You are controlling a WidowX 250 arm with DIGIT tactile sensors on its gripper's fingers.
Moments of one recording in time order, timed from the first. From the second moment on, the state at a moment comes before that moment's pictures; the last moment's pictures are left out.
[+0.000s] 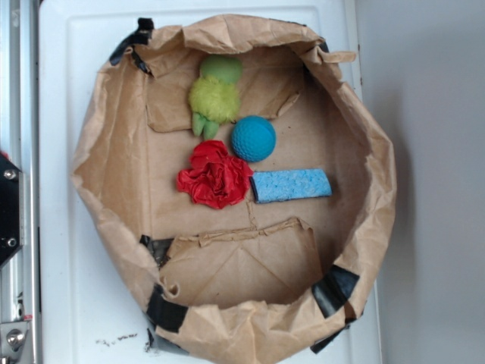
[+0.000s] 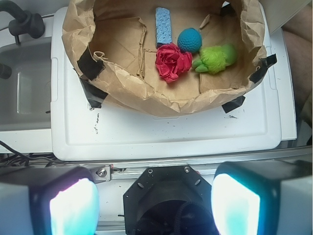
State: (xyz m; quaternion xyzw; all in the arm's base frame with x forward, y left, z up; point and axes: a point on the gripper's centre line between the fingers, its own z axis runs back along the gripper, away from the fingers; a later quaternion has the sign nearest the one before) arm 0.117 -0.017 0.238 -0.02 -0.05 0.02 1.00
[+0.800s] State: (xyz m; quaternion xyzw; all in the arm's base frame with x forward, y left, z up) arm 0.155 -0.032 0.223 -0.03 -0.06 0.04 1.00
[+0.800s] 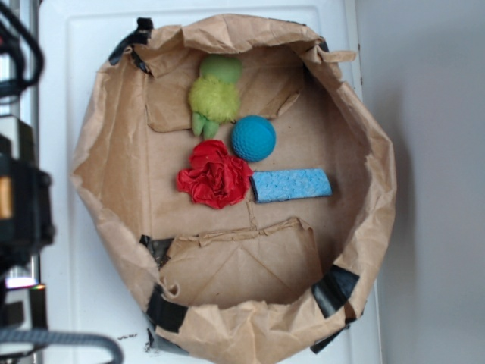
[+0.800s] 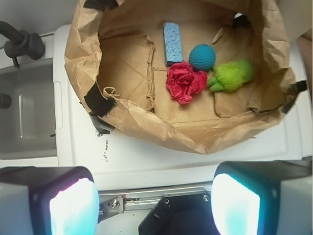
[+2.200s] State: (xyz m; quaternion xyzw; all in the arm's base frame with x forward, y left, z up) arm 0.246 0.001 0.124 0.00 -0.04 0.11 0.99
